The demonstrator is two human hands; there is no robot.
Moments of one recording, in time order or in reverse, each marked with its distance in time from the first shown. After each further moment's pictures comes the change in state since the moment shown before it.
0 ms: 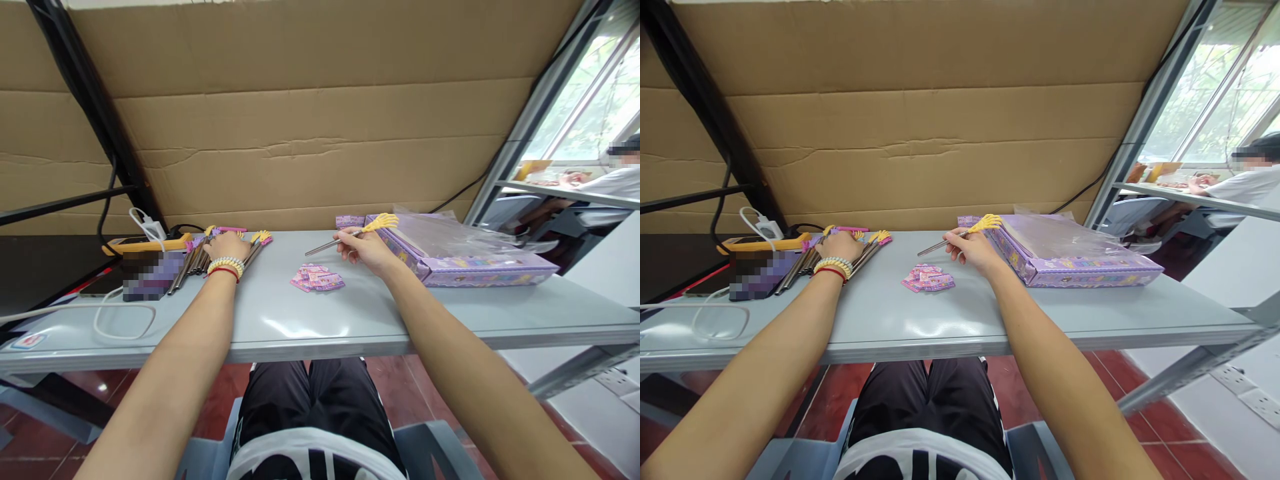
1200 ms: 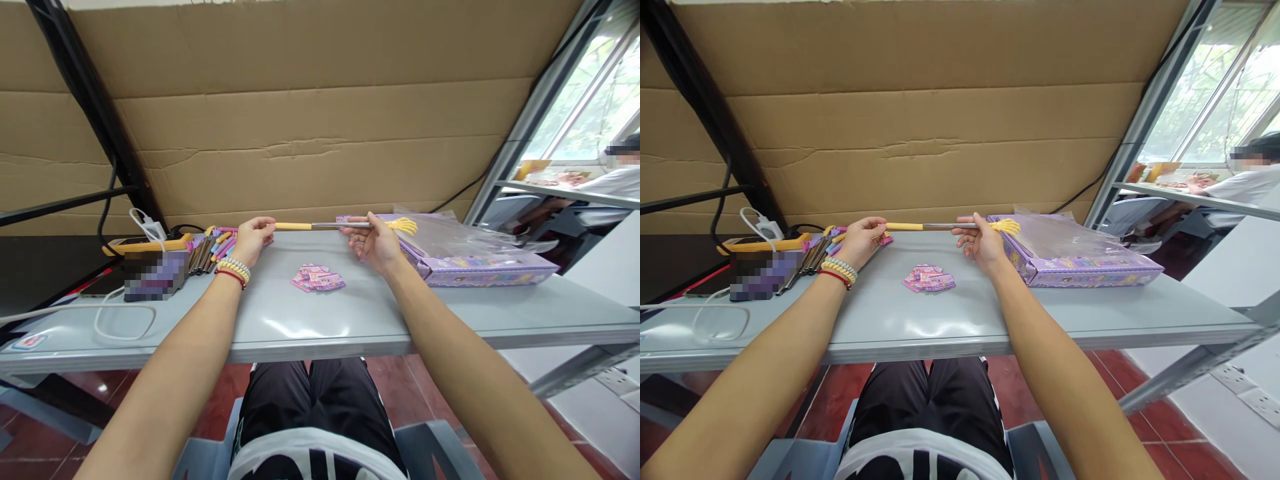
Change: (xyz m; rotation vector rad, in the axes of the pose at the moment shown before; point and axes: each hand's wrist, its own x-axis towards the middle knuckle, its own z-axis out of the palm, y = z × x) left_hand -0.014 0.036 -0.003 -1.556 -0.378 0.125; right_hand 0.001 -0.010 -0.006 0.379 0.155 0.013
